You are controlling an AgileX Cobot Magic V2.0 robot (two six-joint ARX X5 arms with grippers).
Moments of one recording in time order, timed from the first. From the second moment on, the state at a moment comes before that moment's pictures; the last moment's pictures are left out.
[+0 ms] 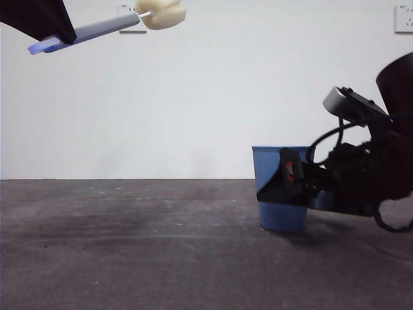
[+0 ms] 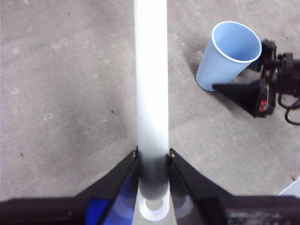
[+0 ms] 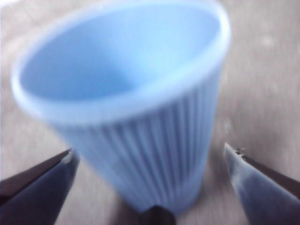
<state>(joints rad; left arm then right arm) -0.56 0.94 0.96 -0.72 0.03 -0.16 0.37 1.77 0.40 1.03 -0.29 0.03</state>
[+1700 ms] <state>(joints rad) -0.56 0.94 0.96 -0.84 0.03 -0.02 0.41 1.35 0.56 0.26 -0.25 -0.03</state>
